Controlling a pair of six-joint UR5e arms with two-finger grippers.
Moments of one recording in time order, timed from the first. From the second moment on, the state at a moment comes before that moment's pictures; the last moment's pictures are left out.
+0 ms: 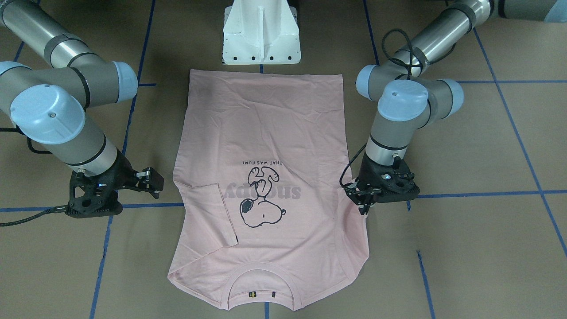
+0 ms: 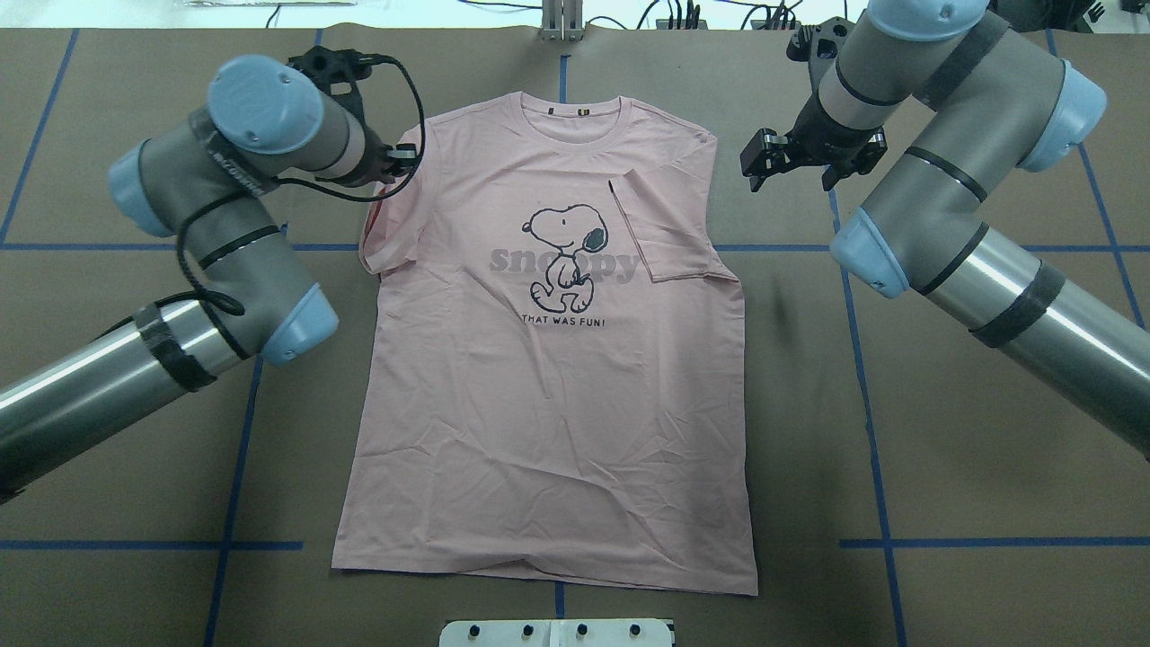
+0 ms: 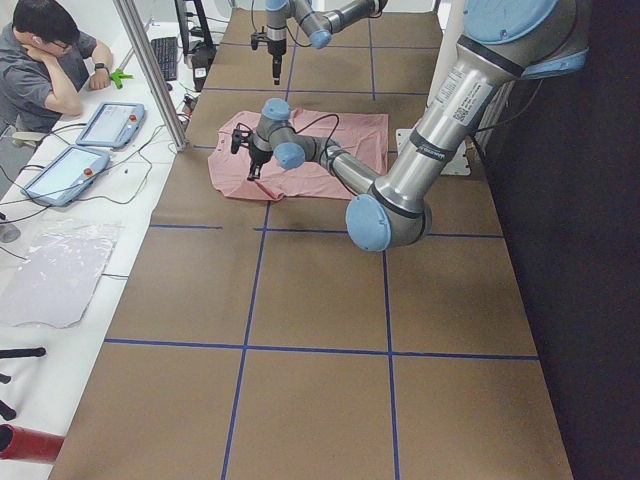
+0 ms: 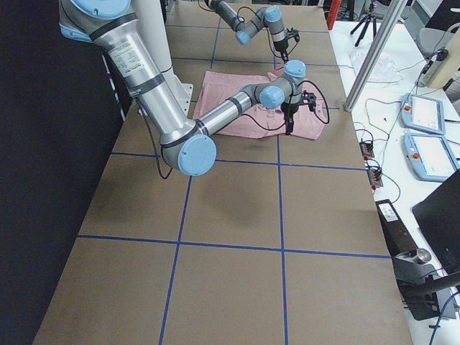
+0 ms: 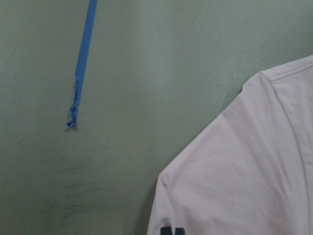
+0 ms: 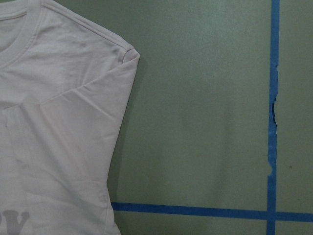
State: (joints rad) left arm -0.77 -2.26 -1.39 -1.97 -1.75 -1.23; right arm 0.92 -0.99 1.52 -1.47 2.12 0.84
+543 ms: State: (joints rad) left arm -0.68 -2.55 -1.06 -2.01 -1.75 -1.46; right arm 0.92 -0.99 1.52 -1.46 2.12 0.84
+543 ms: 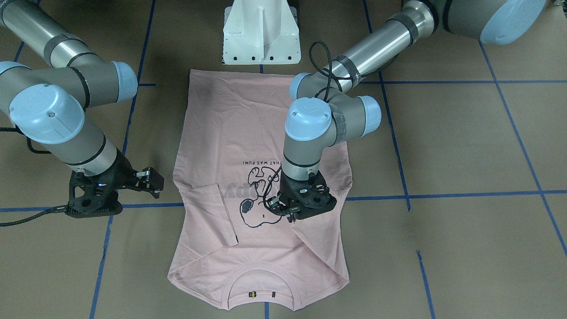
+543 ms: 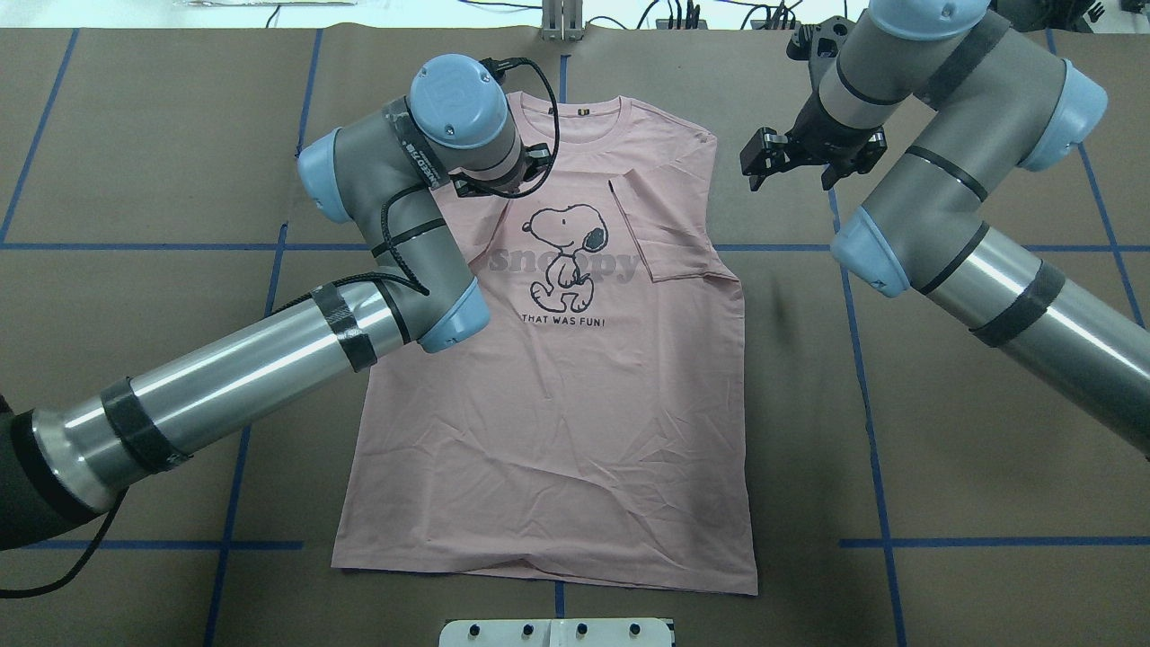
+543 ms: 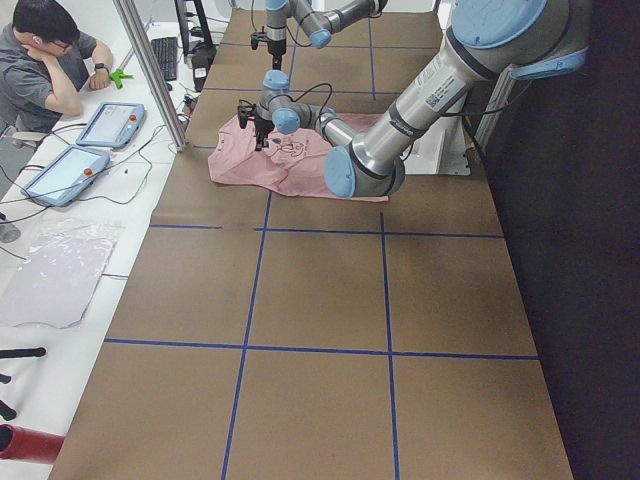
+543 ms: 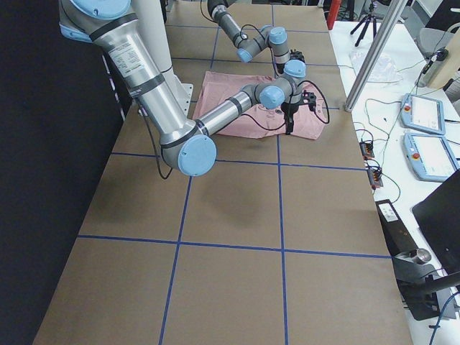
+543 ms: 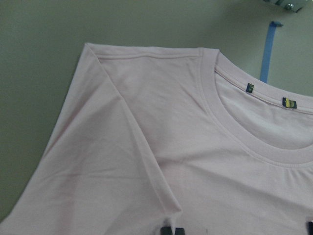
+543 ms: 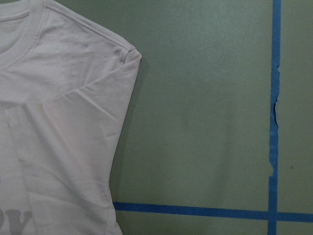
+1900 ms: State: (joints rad) left arm -0.65 -2.18 -1.71 -1.80 -1.85 -1.36; right arm 0.68 -1.31 1.96 -1.46 2.02 1.14
